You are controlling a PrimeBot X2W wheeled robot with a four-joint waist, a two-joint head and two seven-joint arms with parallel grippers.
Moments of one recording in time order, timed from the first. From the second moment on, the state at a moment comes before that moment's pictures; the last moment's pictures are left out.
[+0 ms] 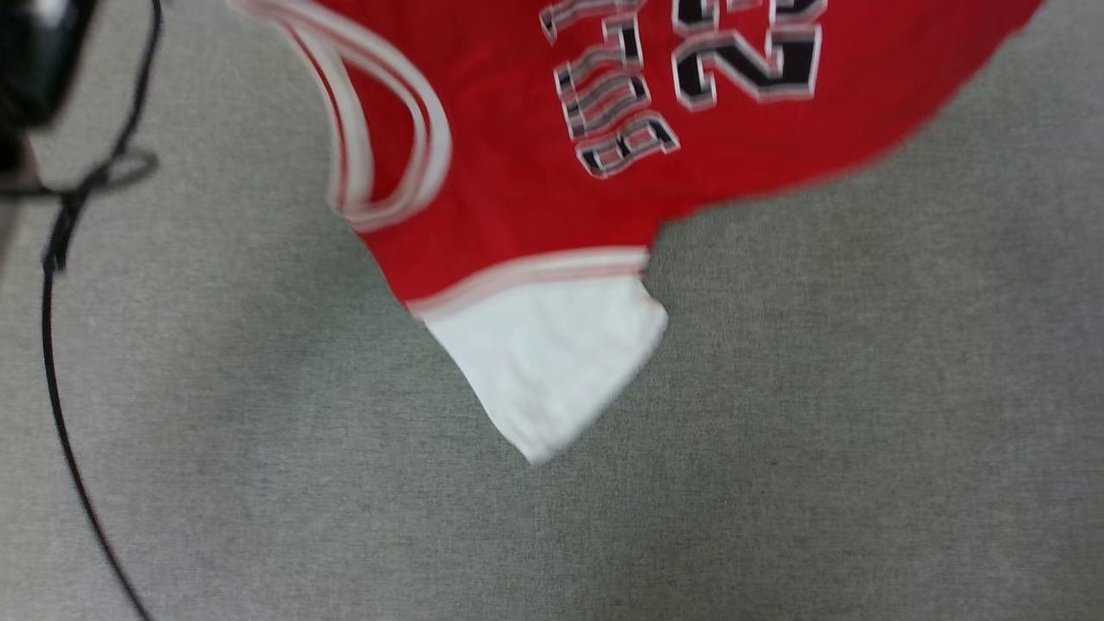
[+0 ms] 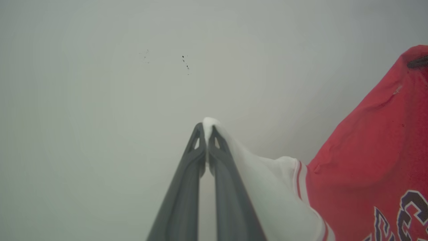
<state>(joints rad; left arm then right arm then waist) -1.21 0.65 -0.53 0.04 -0.51 0.07 0.00 -1.31 -0.64 0.46 0.25 0.56 0.13 0.47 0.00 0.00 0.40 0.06</state>
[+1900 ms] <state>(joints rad) -0.44 0.59 -0.76 0.22 -0.67 0.11 -0.20 -0.81 -0.68 0.97 0.54 0.76 0.13 0.01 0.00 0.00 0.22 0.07</state>
